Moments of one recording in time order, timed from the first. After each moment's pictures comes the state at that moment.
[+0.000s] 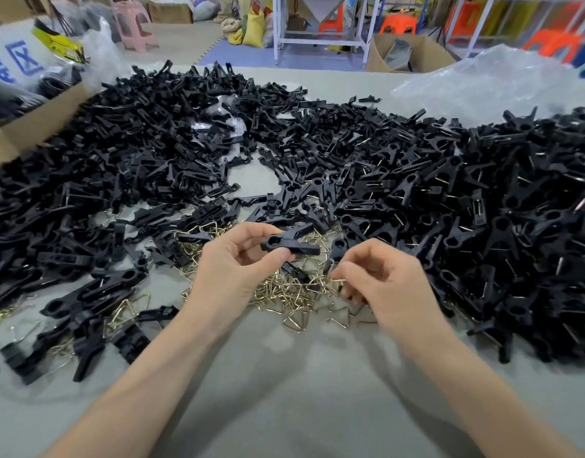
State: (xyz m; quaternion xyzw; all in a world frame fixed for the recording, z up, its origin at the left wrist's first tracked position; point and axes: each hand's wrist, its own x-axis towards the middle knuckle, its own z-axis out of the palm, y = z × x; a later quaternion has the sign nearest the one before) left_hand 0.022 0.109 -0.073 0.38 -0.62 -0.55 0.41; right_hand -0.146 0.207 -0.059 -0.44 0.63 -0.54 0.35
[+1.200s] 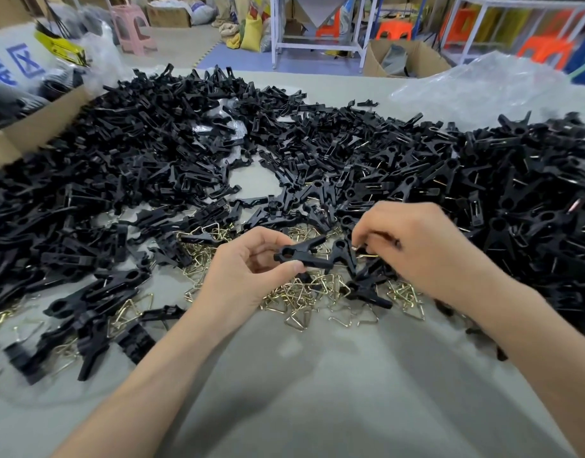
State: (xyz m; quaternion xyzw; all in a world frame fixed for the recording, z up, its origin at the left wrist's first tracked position) left_hand 0.023 0.119 -0.063 0.32 -0.65 -0.58 0.38; right_hand -0.182 0.193 -0.006 -0.74 0.63 -0.23 0.04
